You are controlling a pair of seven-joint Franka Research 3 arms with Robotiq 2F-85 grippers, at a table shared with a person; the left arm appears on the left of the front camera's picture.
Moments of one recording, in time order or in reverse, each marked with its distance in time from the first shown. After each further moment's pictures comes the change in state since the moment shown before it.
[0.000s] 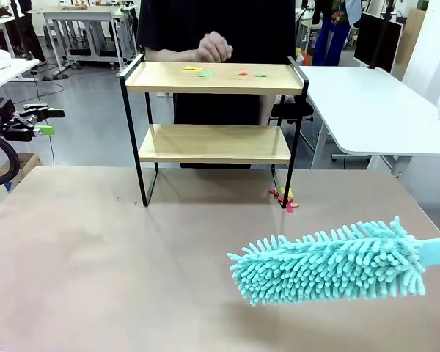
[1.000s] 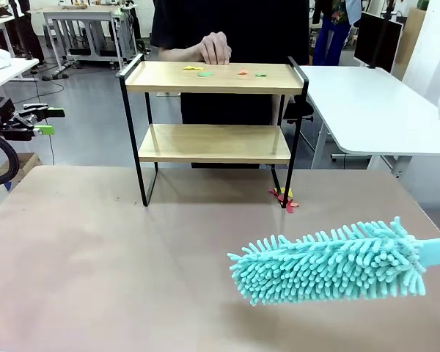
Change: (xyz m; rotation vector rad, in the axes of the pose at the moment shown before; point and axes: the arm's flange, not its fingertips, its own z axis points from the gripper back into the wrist) left arm 0.000 0.000 0.000 0.000 0.000 0.000; right arm 0.000 0.000 0.000 0.000 0.000 0.000
